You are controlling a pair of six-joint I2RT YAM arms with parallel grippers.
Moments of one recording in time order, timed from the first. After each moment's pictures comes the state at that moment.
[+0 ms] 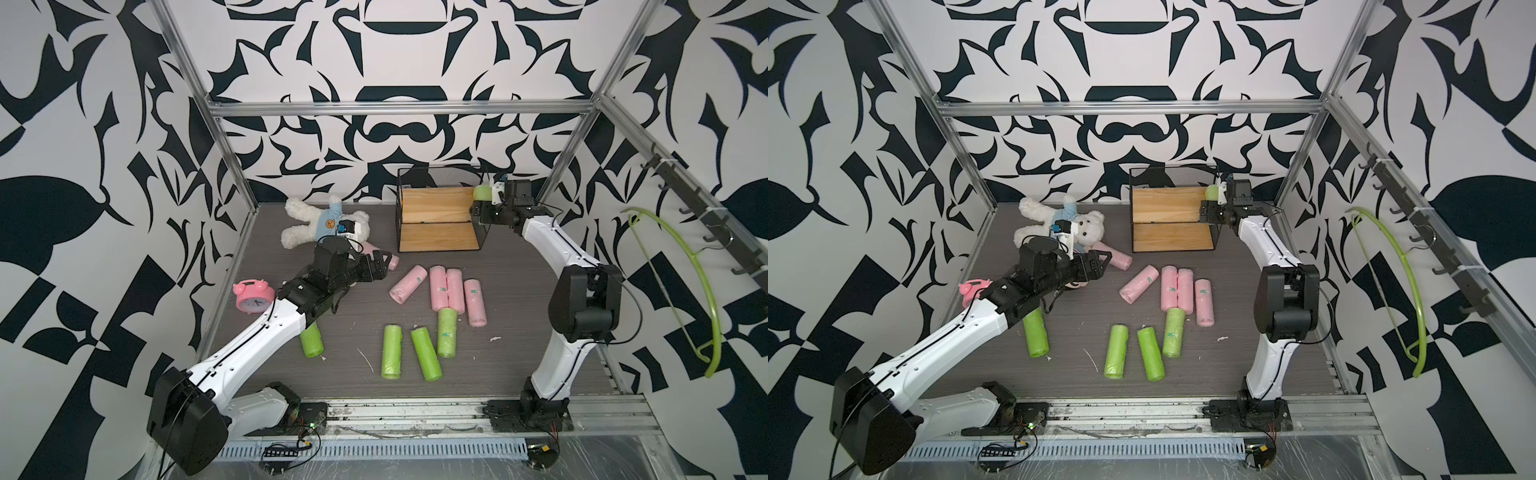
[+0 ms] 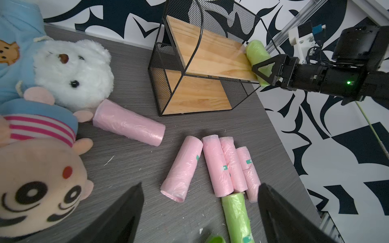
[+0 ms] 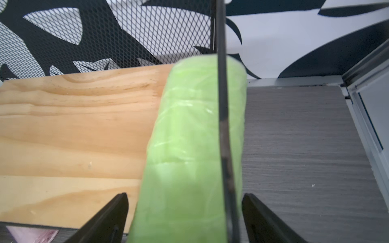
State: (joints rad) left arm -0.61 1.18 0.94 -0.20 0.09 -0.55; right arm 0.03 1.88 1.61 -0.40 -0.15 0.11
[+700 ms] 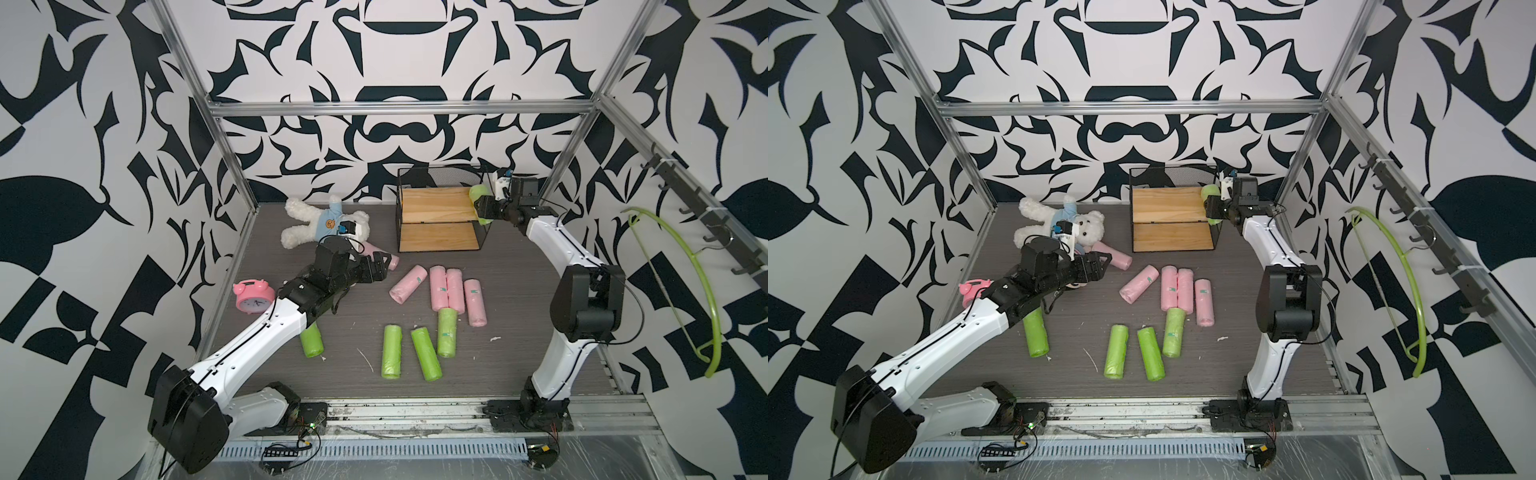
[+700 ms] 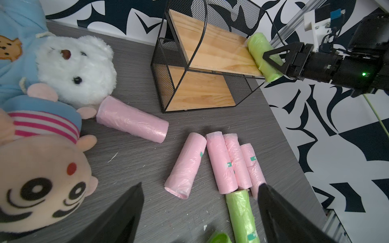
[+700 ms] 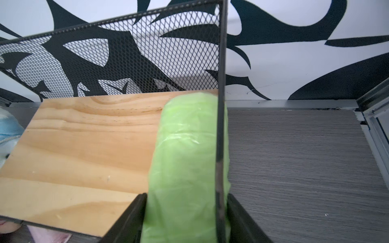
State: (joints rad) left arm -0.61 1.19 0.94 -0.21 0.08 -0.53; right arm 0.01 1.88 1.61 -0.33 -0.24 0.09
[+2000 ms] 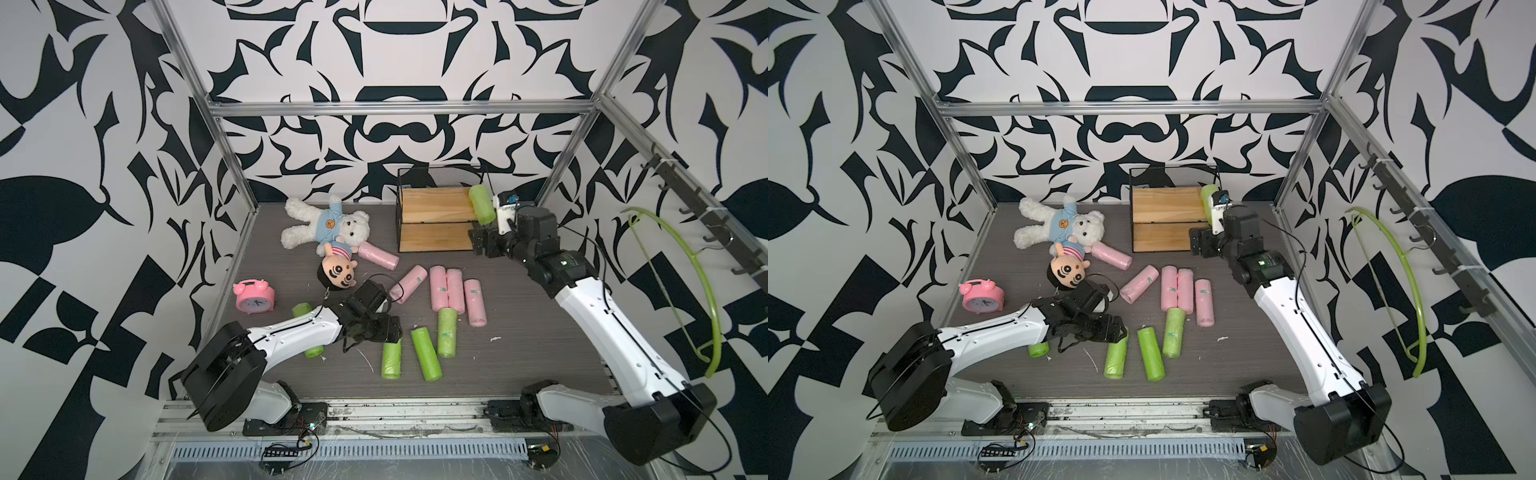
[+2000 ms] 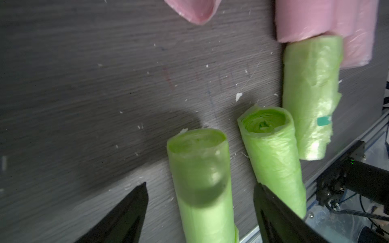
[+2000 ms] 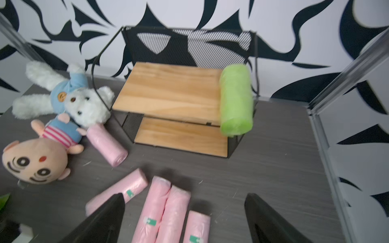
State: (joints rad) left arm -0.85 1.45 0.77 -0.42 0.23 -0.68; right arm 0.29 1.18 1.19 -0.56 0.02 0.10
